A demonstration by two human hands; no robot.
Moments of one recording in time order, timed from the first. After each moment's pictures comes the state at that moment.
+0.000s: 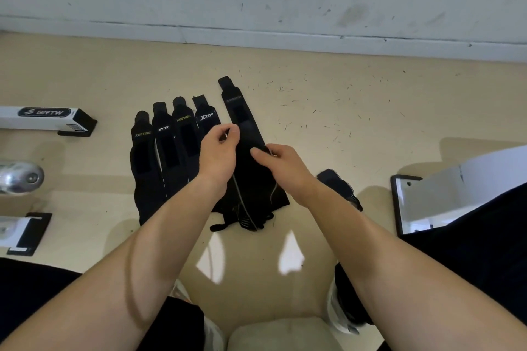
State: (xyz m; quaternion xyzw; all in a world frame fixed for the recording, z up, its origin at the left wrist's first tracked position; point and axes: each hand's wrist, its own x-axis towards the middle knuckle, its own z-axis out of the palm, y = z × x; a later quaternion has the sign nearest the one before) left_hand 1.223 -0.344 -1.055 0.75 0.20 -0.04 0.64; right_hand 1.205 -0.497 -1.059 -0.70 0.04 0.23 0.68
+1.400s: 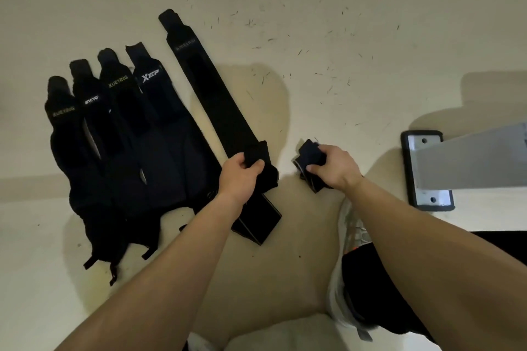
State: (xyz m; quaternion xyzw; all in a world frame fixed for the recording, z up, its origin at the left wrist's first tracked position) left_hand 1.240 -0.405 -1.230 0.75 0.26 -0.26 0.56; right_hand 1.241 -0.627 -1.274 -0.89 0.19 0.28 0.31
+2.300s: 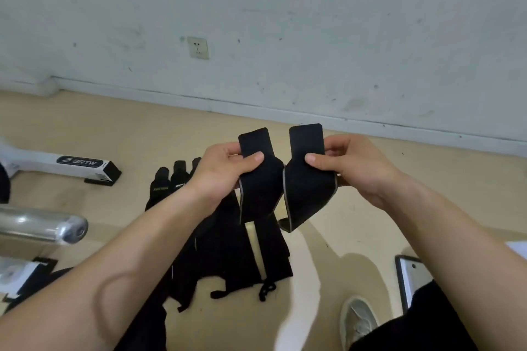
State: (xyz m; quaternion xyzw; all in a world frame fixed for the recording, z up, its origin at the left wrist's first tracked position) left_hand 1.237 -0.327 -0.905 0.72 0.06 -0.10 0.69; right_hand 1.250 -0.562 -0.877 -0.78 -0.02 0.15 0.61
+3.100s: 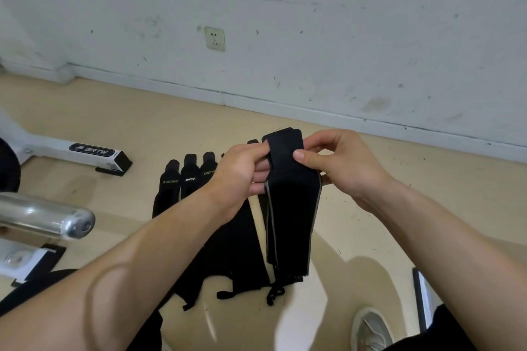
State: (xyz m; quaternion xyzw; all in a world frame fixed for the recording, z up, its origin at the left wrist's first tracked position) left_hand 1.250 -0.327 -0.915 0.65 0.10 -0.13 0.74; right_hand 1.270 -0.509 -0.896 -0.79 -0.06 0.10 0.60
